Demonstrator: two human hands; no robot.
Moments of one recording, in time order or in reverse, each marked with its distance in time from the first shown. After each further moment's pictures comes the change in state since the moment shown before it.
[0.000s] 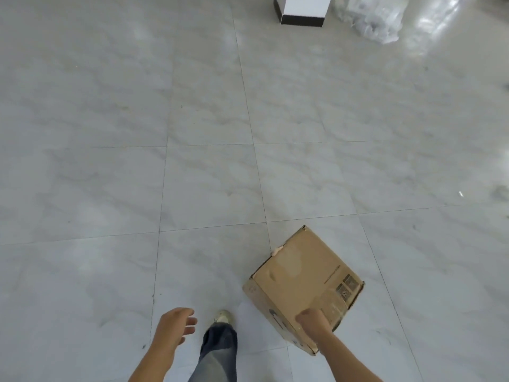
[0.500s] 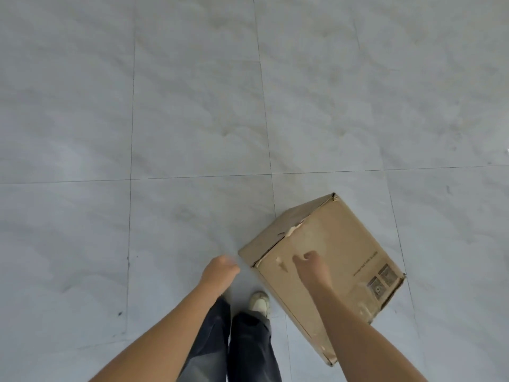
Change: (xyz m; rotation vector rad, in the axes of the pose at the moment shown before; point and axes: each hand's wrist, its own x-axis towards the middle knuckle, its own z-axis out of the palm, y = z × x) left_hand 0.195 0.032 0.139 0.403 -0.310 0.019; right_hand 0.185 -0.083 0.035 -0.098 0.123 0.037
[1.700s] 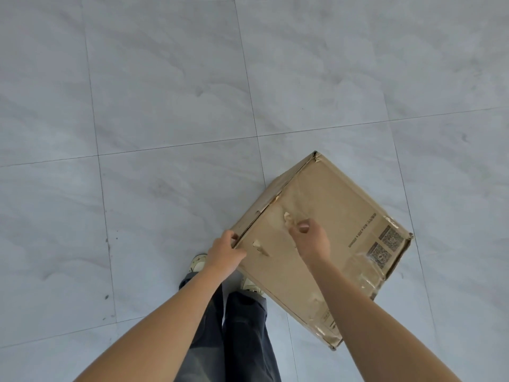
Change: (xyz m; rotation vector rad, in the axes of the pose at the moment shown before) left_hand 0.056 -0.023 0.092 0.251 -0.023 0.119; right_hand 0.075 0.071 0.009 0.186 0.084 -0.079
